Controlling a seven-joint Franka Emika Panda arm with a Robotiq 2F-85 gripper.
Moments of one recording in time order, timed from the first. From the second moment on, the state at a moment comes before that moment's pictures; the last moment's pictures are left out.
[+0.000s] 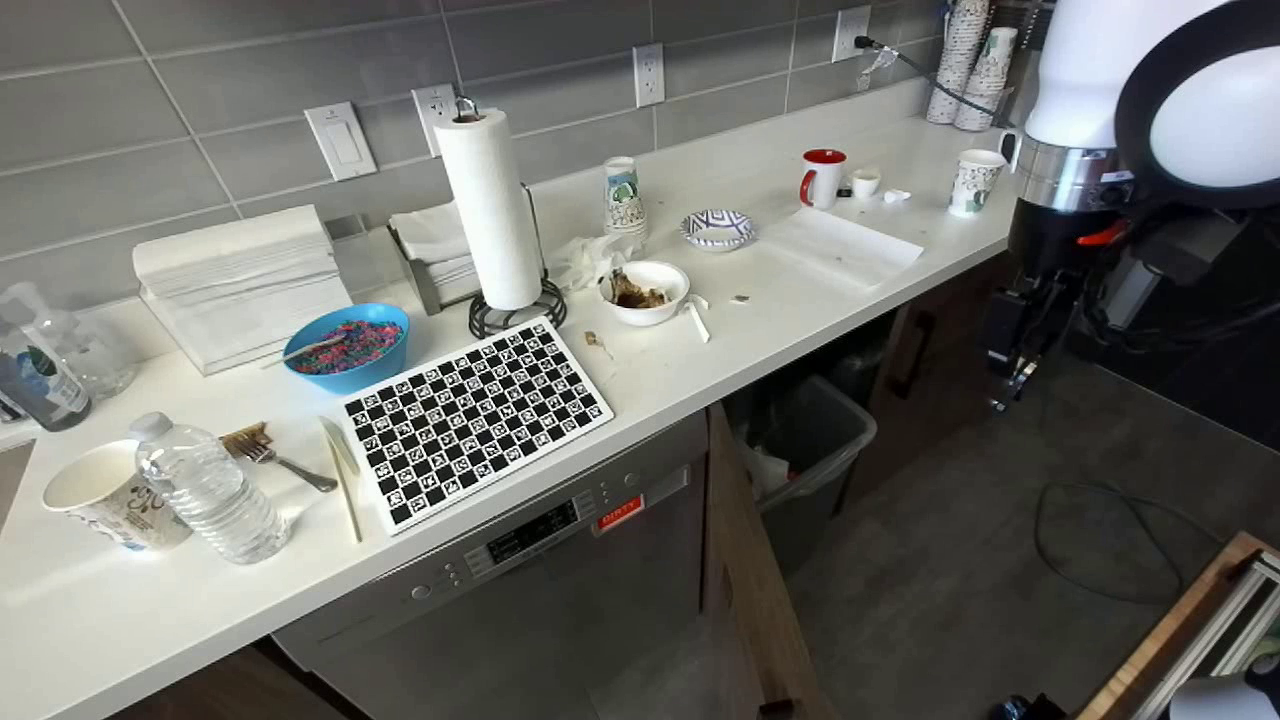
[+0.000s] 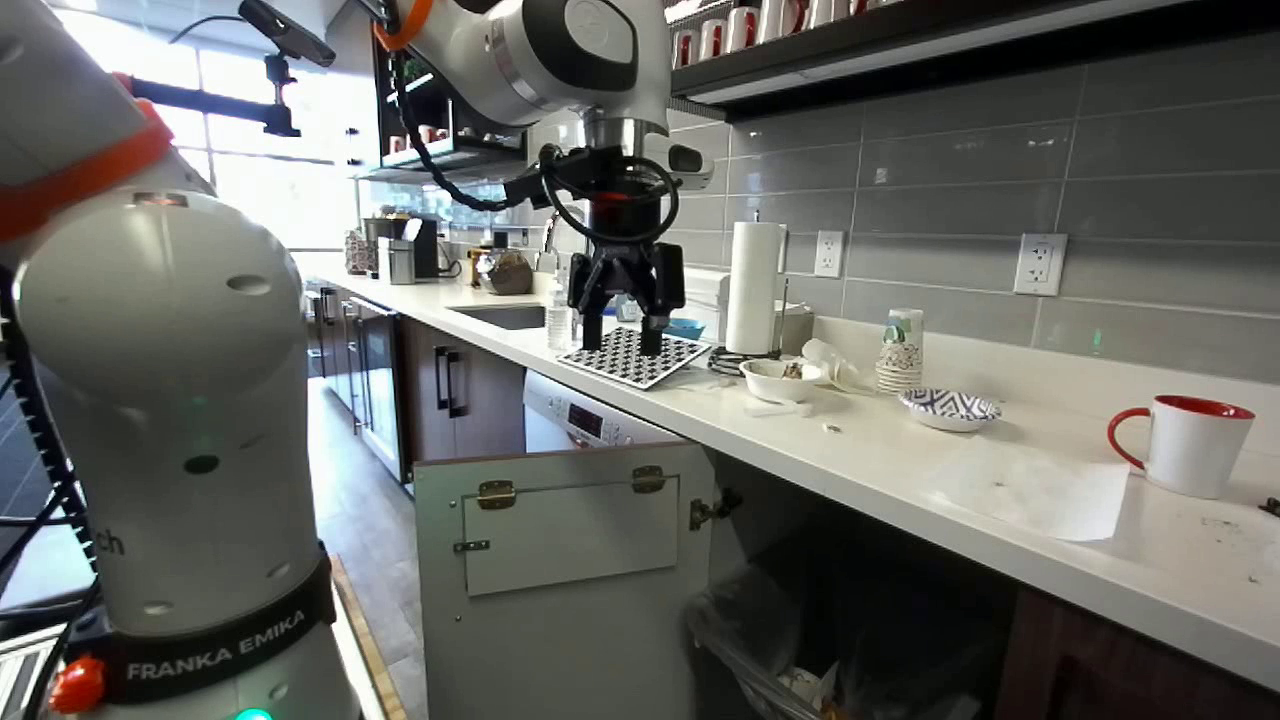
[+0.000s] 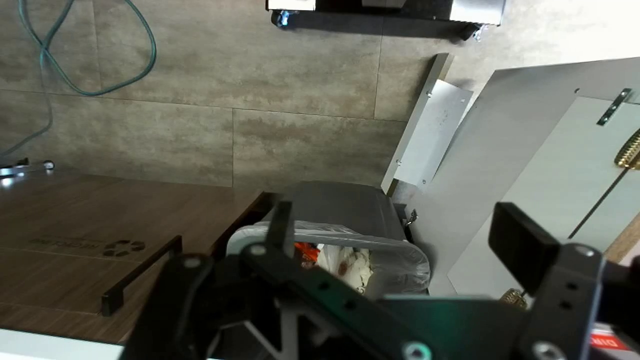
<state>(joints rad) 0.01 -0.63 0.06 -2.68 -0.11 1.96 0.02</state>
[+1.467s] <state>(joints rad) 0.09 0.13 0.09 -2.30 0.09 2.76 -0.04</state>
